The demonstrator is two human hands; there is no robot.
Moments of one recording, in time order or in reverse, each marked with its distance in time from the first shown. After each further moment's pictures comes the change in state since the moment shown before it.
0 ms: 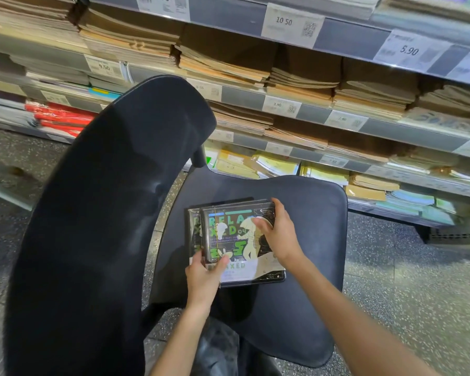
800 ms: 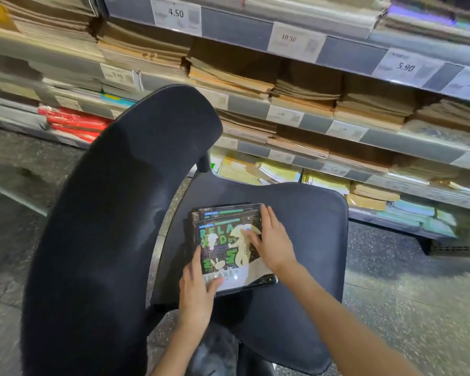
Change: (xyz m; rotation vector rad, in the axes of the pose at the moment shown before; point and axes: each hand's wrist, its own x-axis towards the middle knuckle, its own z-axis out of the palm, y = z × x) left_hand -0.027 0.001 -0.020 0.572 0.039 0.267; right_hand -0.001 0.006 0.015 -0.580 -0.112 -0.153
